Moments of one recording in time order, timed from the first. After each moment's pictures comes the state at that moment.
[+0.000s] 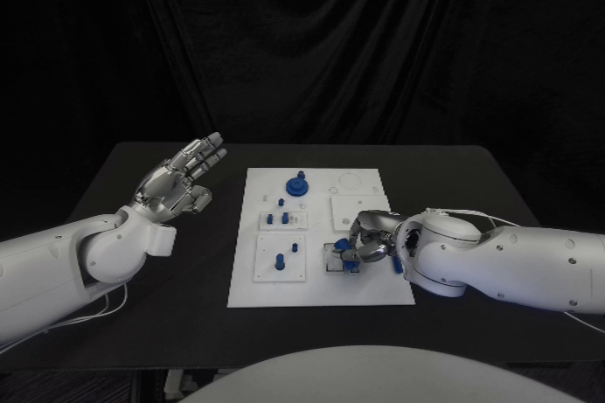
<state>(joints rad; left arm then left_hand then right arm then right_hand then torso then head) 1.14 -0.92 -0.21 1.38 0.15 0.34 0.64 1.14 0.29 -0.17 -0.05 0.45 0.29 0.10 0.07 0.04 0.06 0.09 0.07 0.02 0.00 0.13 0.00 0.00 0.01 1.47 0.16 1.57 1.31 1.11 -0.89 -0.23 1.73 -1.31 -0.26 -0.47 1.01 -0.09 0.25 0.30 0.46 0.97 0.03 0.45 0.80 1.47 -0.05 1.57 1.31 1.47 -0.10 1.55 1.31 0.06 1.46 0.01 1.35 1.31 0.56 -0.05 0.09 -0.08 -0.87</state>
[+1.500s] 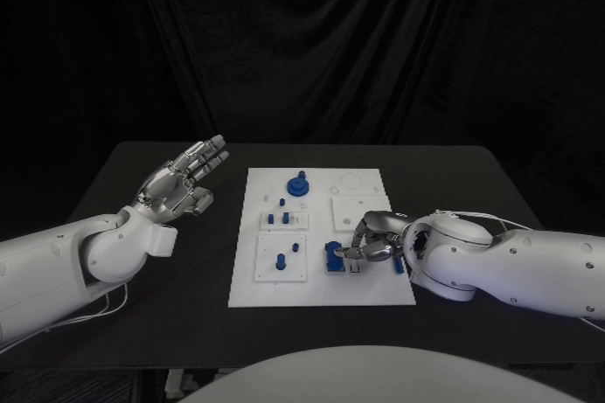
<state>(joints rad) 1.13 -0.92 -0.21 1.38 0.15 0.34 0.62 1.14 0.29 -0.17 -0.06 0.46 0.29 0.10 0.07 0.04 0.06 0.09 0.08 0.02 0.00 0.13 0.00 0.00 0.01 1.47 0.16 1.57 1.31 1.11 -0.93 -0.23 1.77 -1.30 -0.27 -0.46 0.94 -0.07 0.13 0.29 0.27 0.98 0.02 0.39 0.83 1.47 -0.05 1.57 1.31 1.47 -0.10 1.54 1.31 0.06 1.46 0.01 1.33 1.31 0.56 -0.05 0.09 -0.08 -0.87</state>
